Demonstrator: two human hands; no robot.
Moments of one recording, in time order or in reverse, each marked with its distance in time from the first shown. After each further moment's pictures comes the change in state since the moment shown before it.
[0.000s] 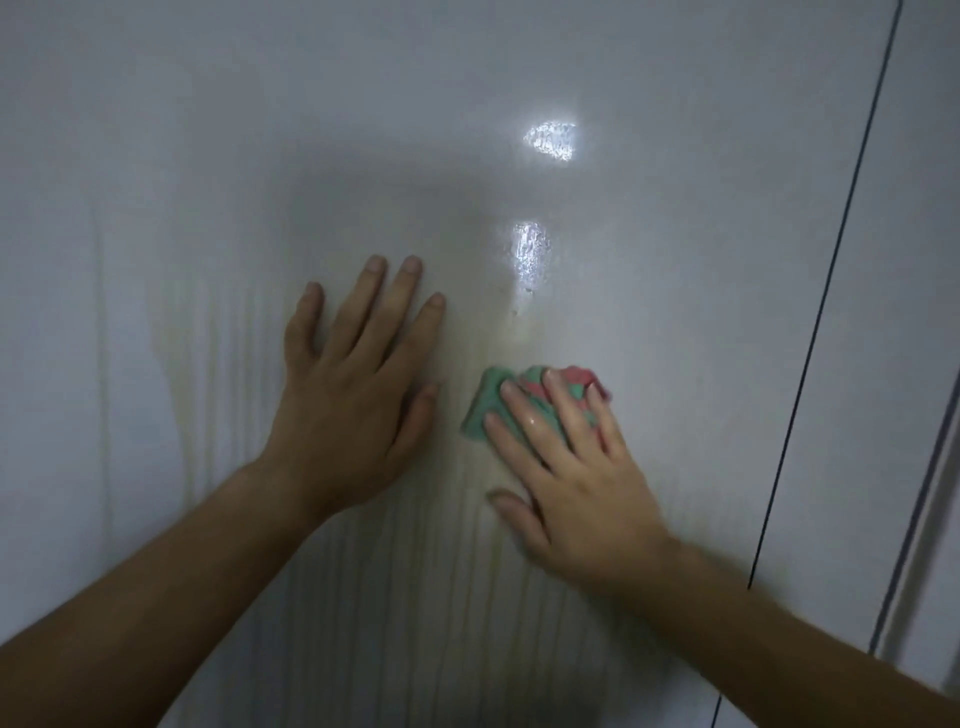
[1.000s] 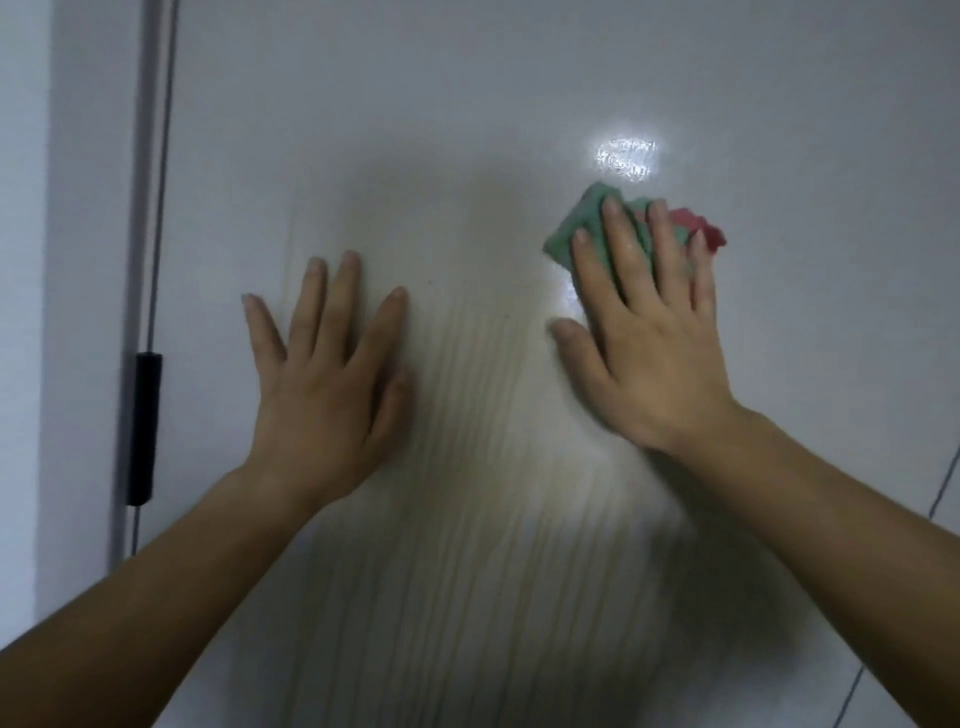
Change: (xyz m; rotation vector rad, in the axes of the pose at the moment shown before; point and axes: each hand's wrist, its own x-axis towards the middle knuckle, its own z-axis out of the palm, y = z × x) left_hand -0.066 -0.102 -0.013 -0.025 -0.028 -0.290; right_hand 0.148 -0.004 -0.028 -0.049 0.143 0.165
